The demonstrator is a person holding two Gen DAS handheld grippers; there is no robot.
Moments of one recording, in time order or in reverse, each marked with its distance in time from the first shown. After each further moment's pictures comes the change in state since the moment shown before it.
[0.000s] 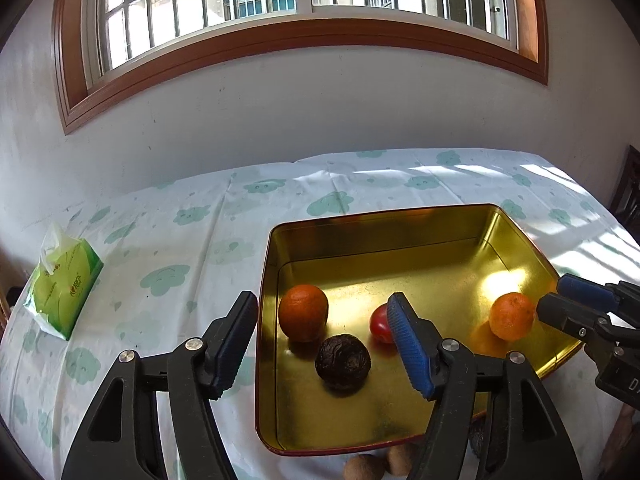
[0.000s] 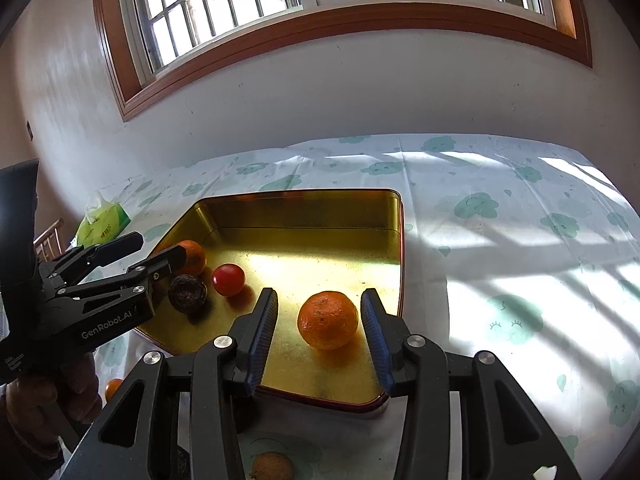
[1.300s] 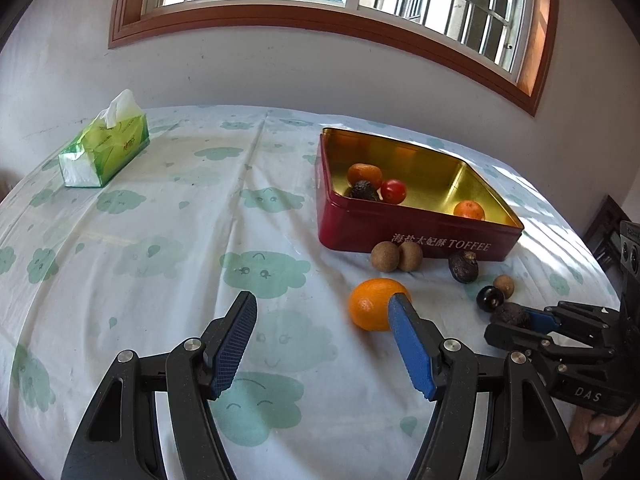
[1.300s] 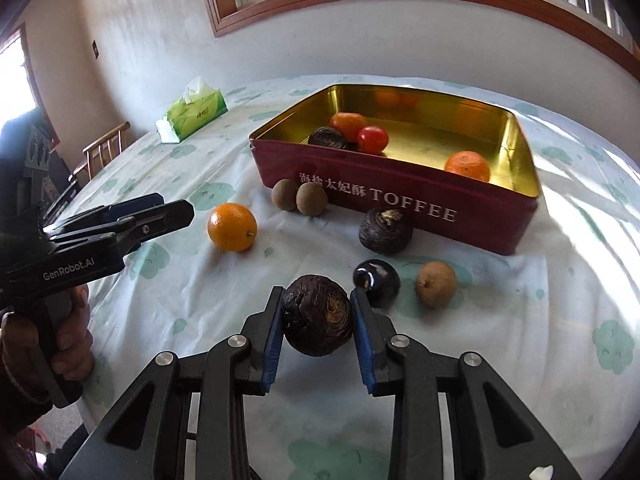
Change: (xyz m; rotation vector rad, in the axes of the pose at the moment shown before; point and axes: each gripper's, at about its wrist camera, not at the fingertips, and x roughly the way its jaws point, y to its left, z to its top) left arm -0.102 0.050 -0.122 -0.184 0.043 -0.133; right arm -0.046 0.053 -0.102 -0.188 0.149 0.132
